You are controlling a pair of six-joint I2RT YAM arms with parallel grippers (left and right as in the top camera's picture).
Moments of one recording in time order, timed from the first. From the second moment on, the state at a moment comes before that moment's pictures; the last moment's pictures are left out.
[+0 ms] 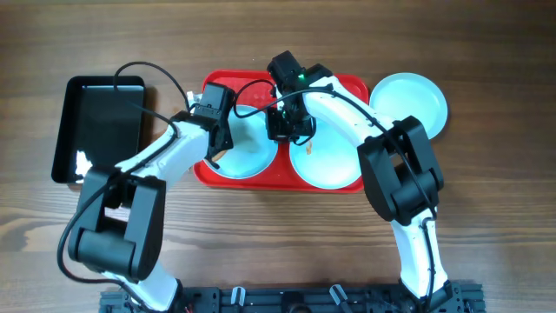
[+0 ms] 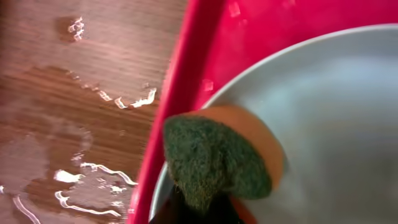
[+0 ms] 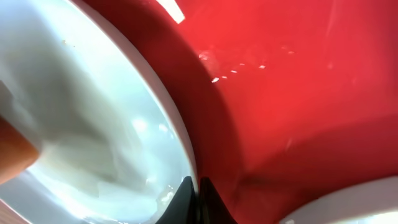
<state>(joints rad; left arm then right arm) -0.30 1.81 1.04 -0.50 -0.26 -0.47 0.54 2.26 1.73 -0.93 -0.30 0.45</state>
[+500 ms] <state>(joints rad) -0.30 1.86 1.04 -0.29 0.09 -0.49 0.53 2.26 1.73 -0.94 -0.26 0.45</state>
